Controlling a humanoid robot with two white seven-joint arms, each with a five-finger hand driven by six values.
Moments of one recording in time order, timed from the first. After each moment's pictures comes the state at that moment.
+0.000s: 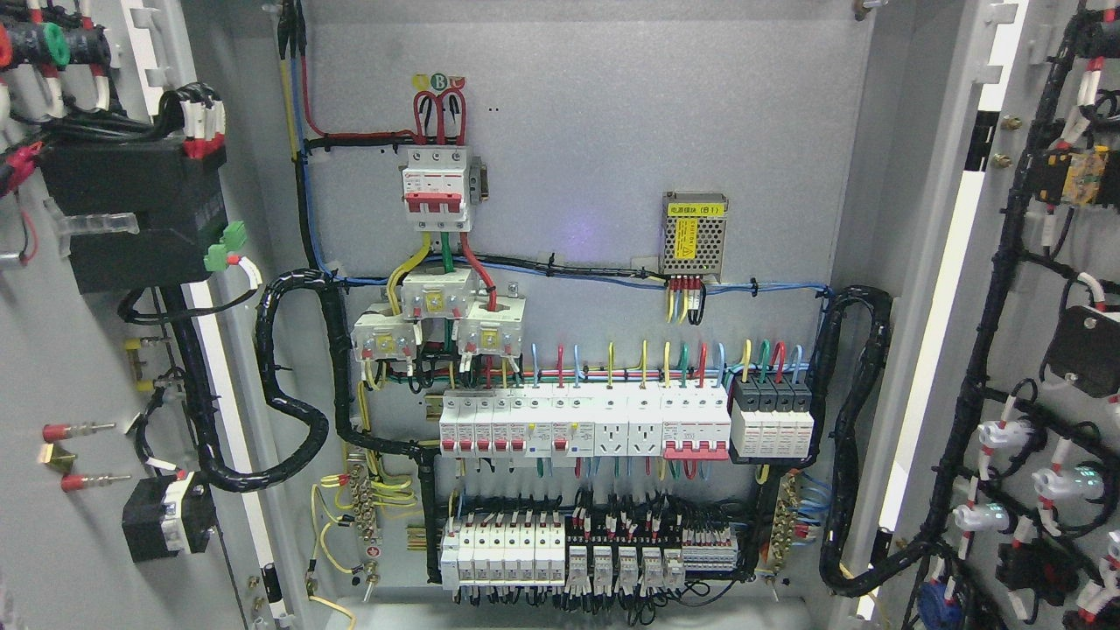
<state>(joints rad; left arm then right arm) 0.56 0.10 -0.17 -1.61 0.08 -0.77 -0.22 0.19 -0.40 0.33 -1.92 -0.55 -0.56 0.25</state>
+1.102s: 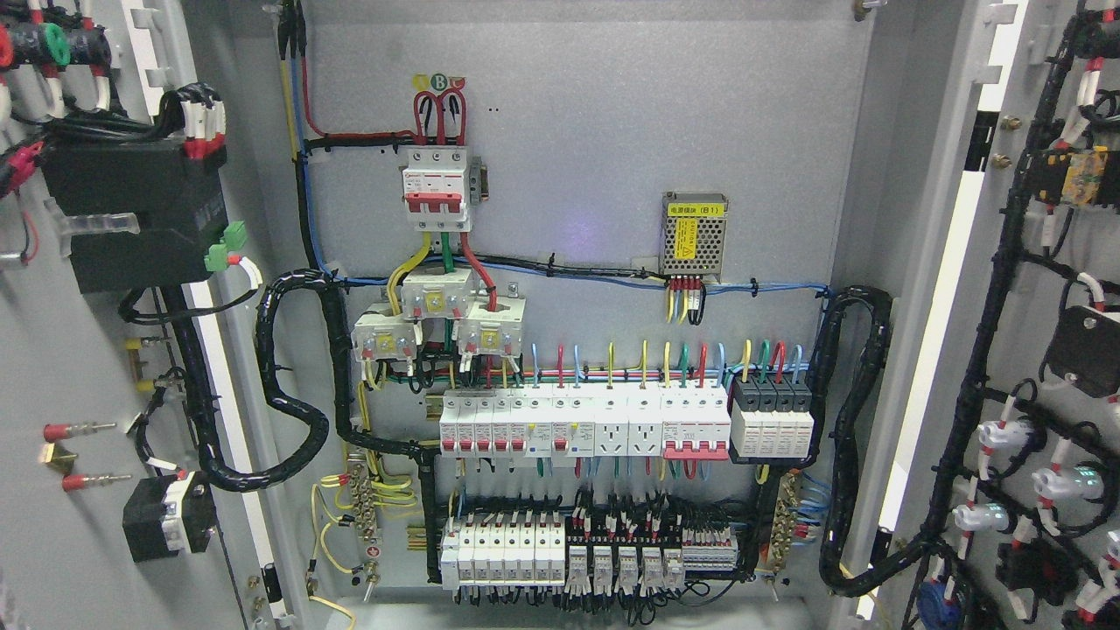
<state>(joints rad) 0.45 0.08 -0.09 -1.88 0.15 -0.77 -0.22 0.37 -0.54 0.10 -2.04 -0.56 -0.74 0.26</state>
